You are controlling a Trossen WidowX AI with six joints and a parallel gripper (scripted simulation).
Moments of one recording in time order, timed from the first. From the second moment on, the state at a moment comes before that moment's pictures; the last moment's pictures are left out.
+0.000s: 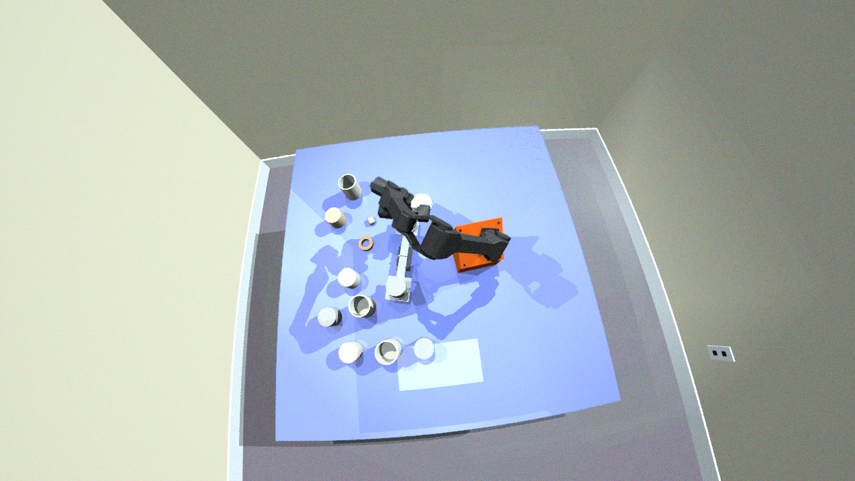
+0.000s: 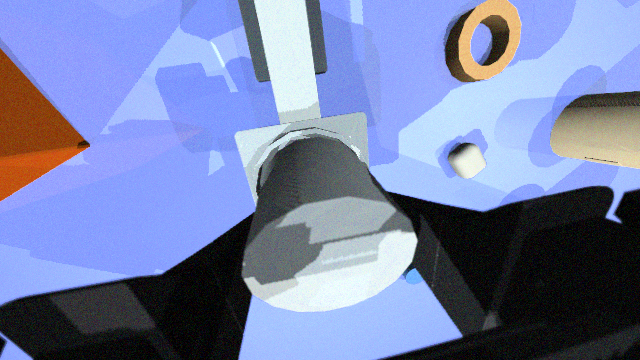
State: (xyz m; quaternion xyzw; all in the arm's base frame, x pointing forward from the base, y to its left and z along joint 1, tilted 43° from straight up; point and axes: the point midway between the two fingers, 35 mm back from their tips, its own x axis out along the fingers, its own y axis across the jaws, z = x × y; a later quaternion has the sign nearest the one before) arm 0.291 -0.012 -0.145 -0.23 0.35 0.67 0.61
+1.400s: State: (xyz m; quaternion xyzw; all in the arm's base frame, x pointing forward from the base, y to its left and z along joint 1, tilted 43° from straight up) arm 0.301 -0.047 -0.107 -0.23 0.35 0.67 0.61
